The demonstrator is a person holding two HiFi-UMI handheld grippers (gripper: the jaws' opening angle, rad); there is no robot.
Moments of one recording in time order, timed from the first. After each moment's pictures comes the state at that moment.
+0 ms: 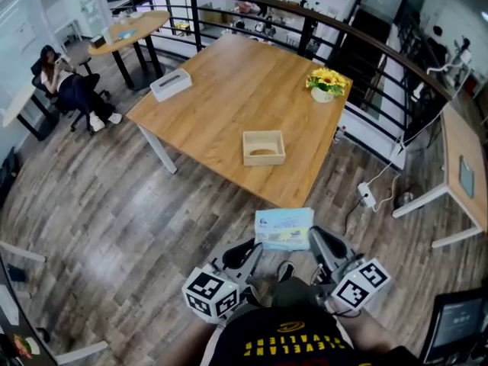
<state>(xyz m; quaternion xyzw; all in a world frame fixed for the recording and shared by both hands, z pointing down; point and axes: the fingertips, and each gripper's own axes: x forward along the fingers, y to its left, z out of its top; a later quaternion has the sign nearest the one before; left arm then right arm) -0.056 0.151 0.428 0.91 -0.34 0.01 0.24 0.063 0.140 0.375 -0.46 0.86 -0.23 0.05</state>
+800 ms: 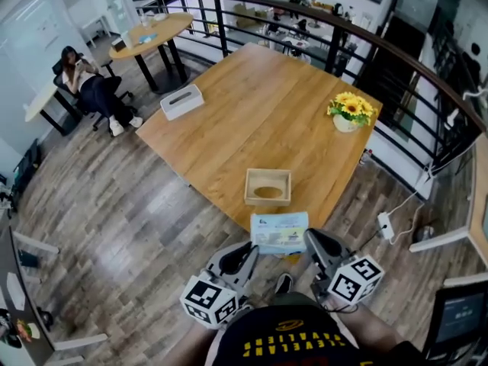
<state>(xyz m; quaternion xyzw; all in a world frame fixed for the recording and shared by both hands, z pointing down) -0.018 -0.003 0.416 0.87 -0.44 0.03 0.21 0.108 -0.043 0.423 -0.39 0.88 -0.27 0.01</state>
